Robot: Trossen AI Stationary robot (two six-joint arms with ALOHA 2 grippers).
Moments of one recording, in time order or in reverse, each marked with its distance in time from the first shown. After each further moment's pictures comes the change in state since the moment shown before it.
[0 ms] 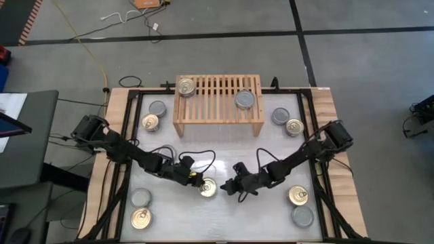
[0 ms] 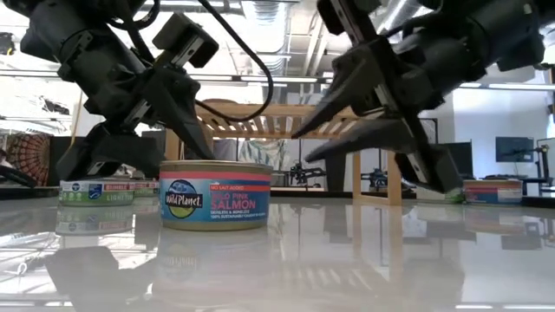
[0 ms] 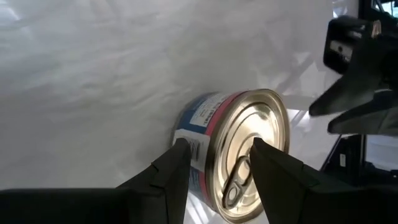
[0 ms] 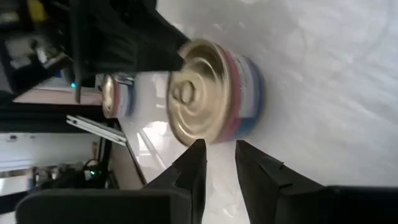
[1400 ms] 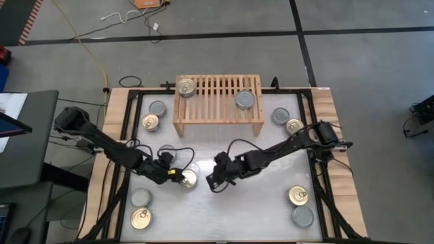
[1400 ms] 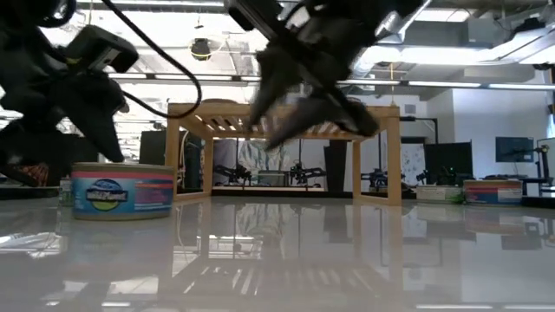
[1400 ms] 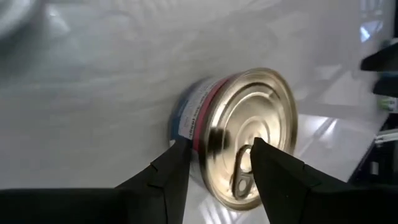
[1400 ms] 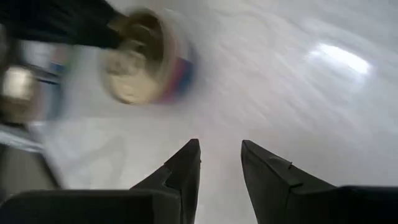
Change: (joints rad) left arm -0.111 -0.339 -0.217 -0.241 -0.121 -0.130; right arm -0.151 0.121 0.511 -0.757 -0.141 -0.267
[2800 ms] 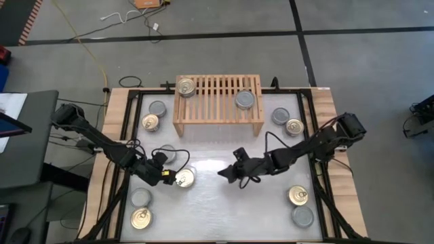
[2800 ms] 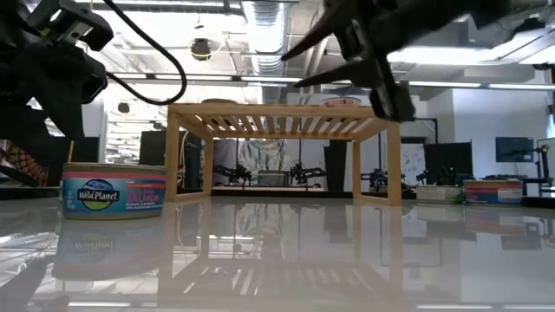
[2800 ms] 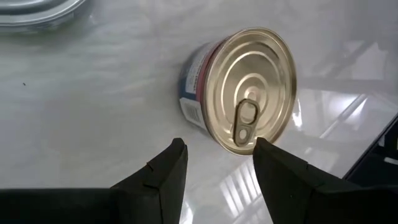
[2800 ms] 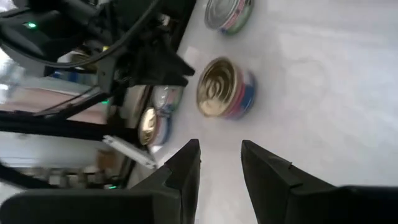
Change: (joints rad) left arm -0.064 -0.133 0.078 -0.312 0.060 -0.038; right arm 0.057 -0.317 -0.458 0.599 0.150 0.068
